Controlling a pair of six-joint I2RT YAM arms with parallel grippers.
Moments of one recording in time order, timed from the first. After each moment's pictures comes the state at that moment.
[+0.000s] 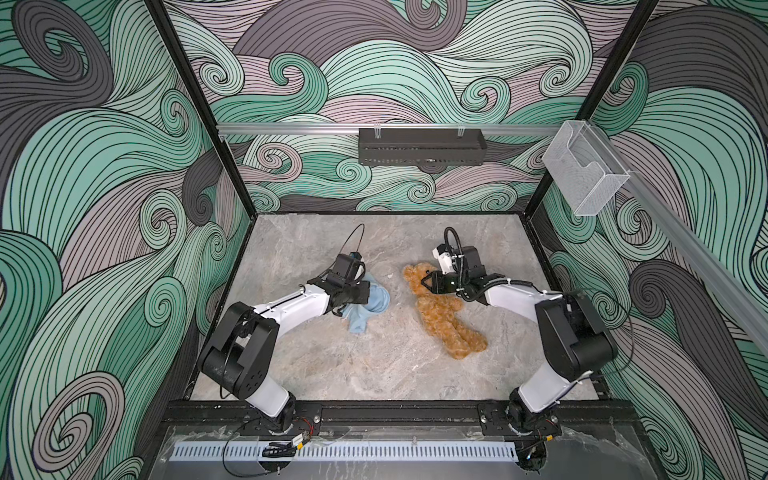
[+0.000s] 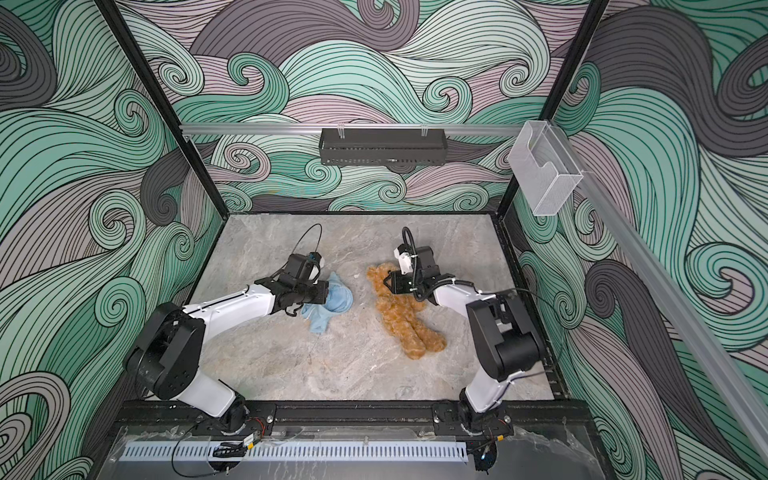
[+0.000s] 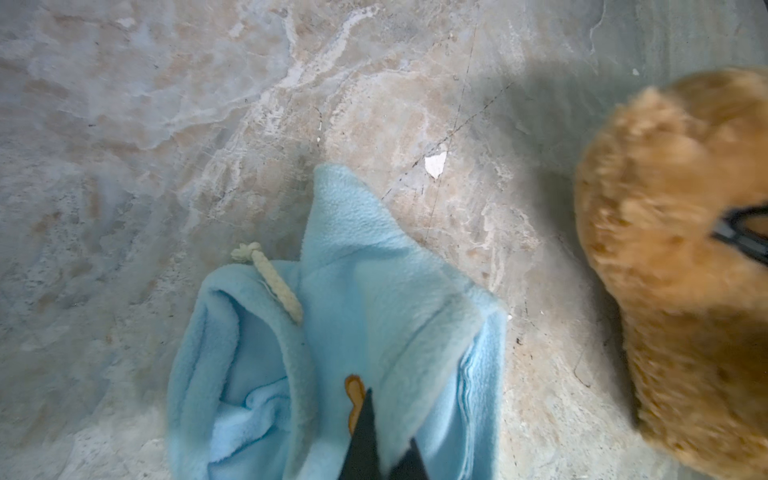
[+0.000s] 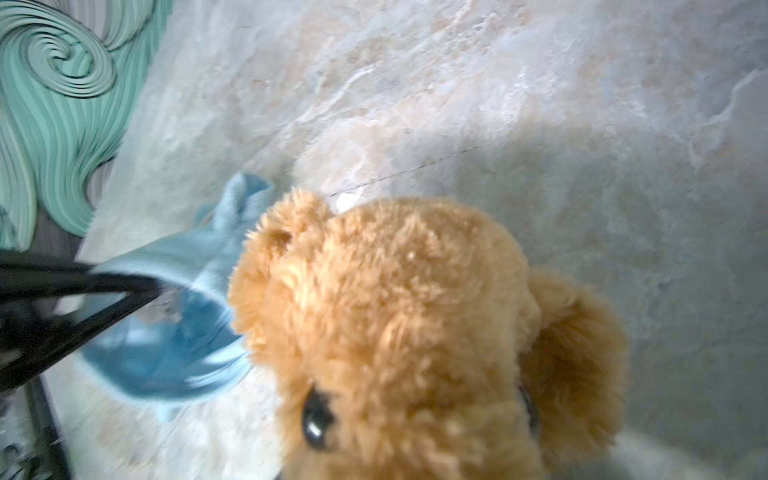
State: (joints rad) left arm -0.48 1.56 0.89 -0.22 0.08 -0.34; right arm 0.36 1.62 0.87 -0.03 -0.46 0.24
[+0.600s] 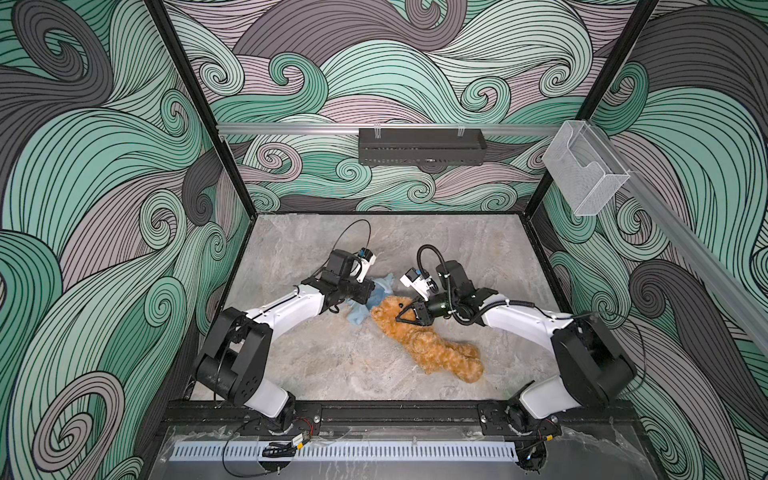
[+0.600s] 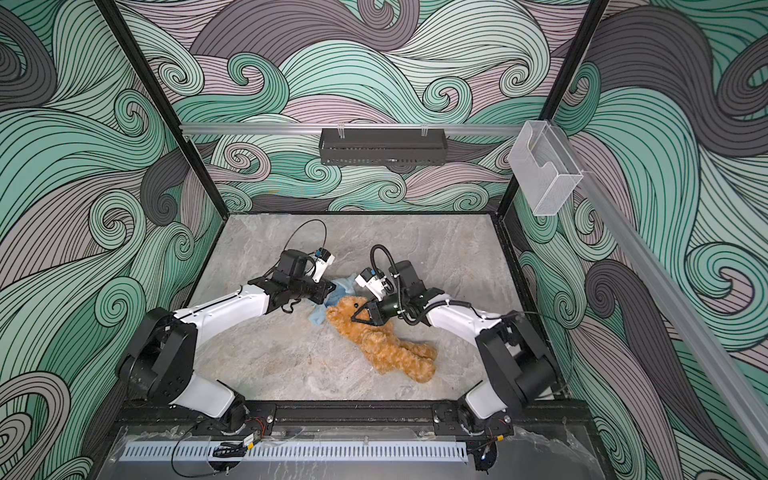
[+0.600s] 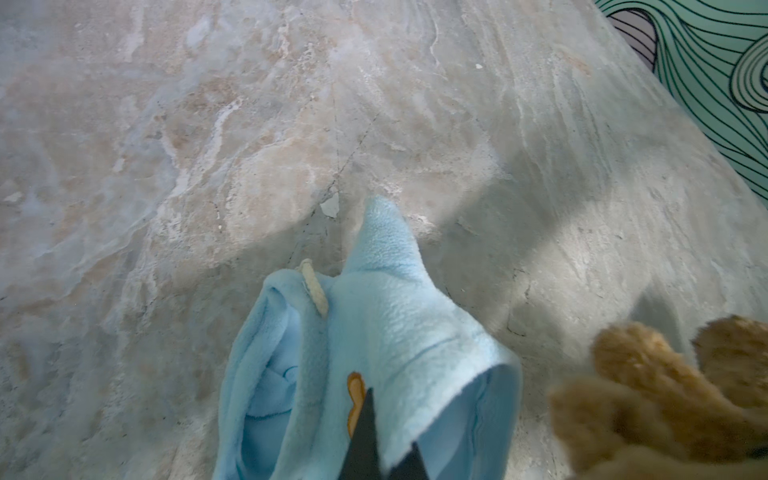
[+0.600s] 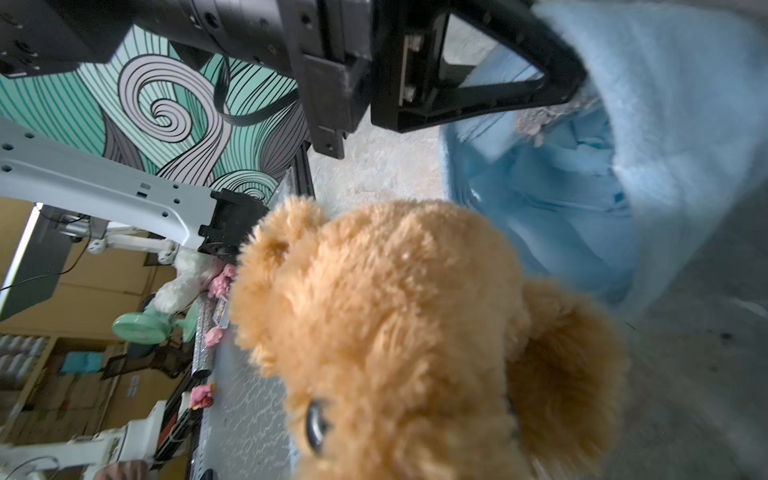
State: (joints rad) left arm -0.46 1.52 0.88 -0.15 0.31 -0.04; right arm 0.59 1.56 0.82 -0.06 -0.94 0.17
